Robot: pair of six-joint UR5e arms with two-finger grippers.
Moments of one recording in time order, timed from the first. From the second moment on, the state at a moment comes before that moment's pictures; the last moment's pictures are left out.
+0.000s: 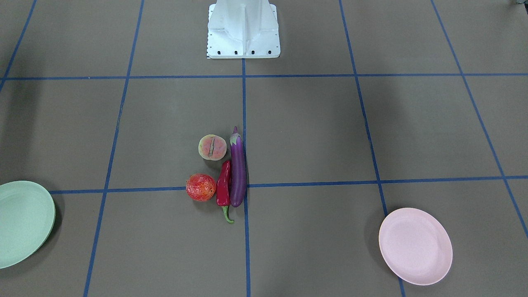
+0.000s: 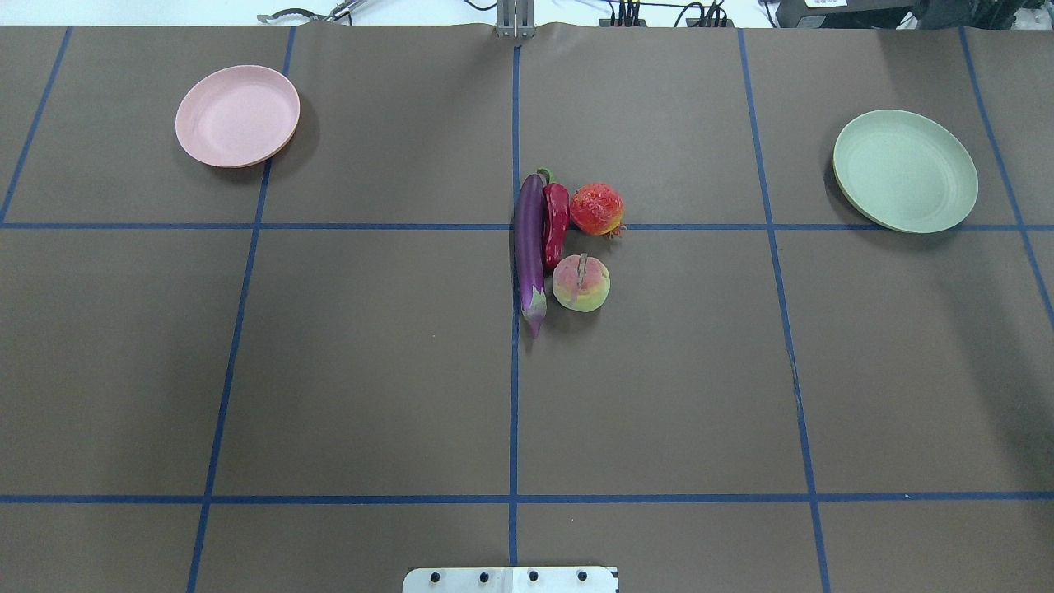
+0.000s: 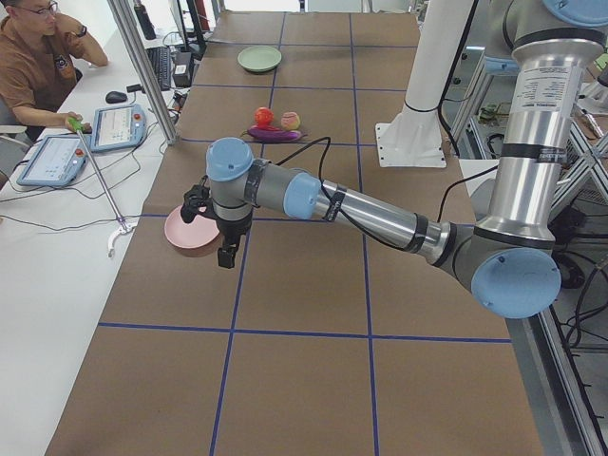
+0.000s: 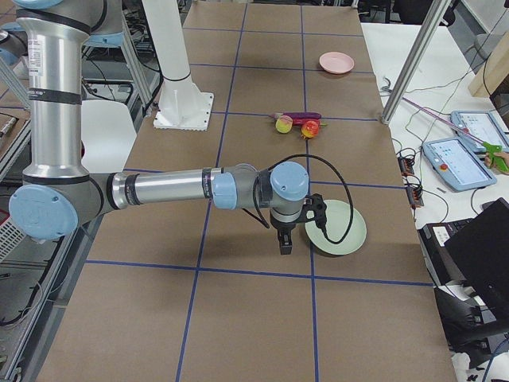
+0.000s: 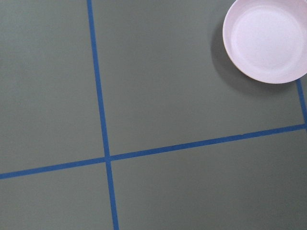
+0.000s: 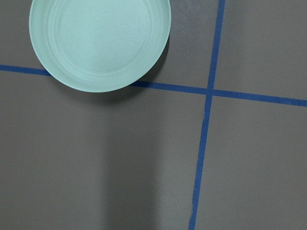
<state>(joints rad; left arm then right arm) -1.49 -1.71 -1.80 -1.52 -2.38 -0.09 1.54 -1.64 1.77 -1.62 2.43 -0.05</state>
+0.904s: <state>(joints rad) -1.00 -1.99 -1.79 -1.64 -2.23 -0.75 1.54 -1.63 1.76 -1.58 2.45 -0.01</state>
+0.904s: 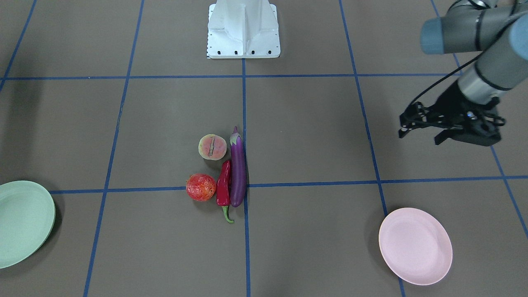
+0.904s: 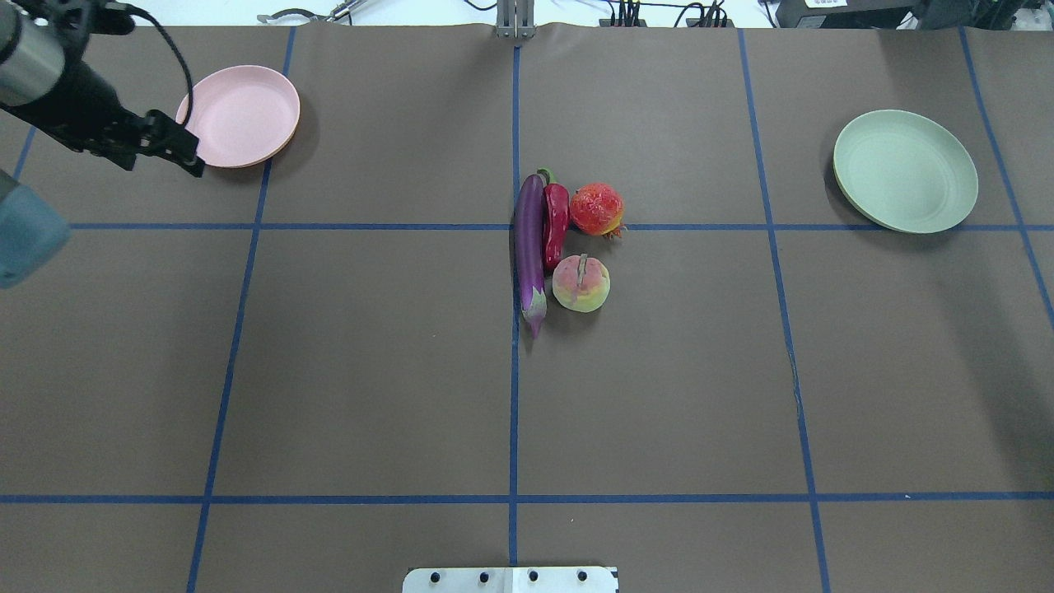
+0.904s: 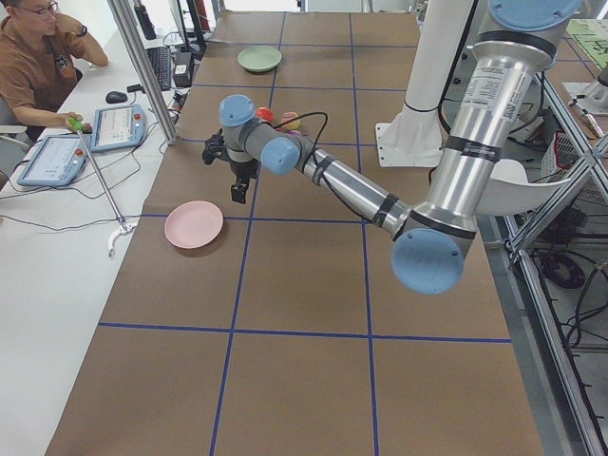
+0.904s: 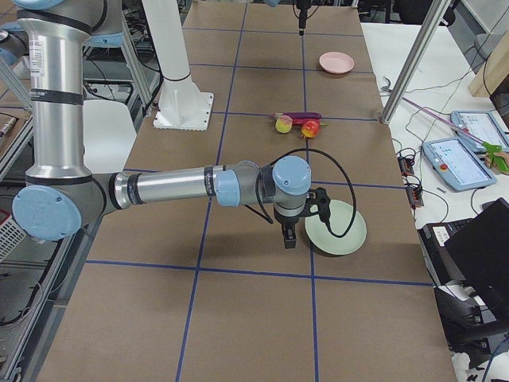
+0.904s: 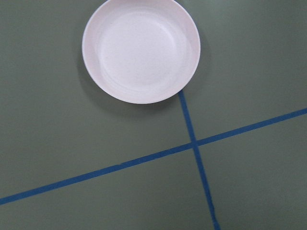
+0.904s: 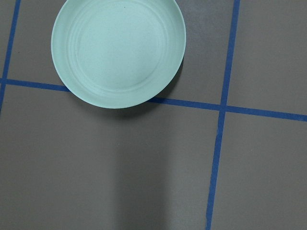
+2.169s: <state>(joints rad) -0.69 -2.52 -1.14 -2.02 -1.99 -1.18 1.54 -1.61 1.72 -1.54 2.49 0.00</state>
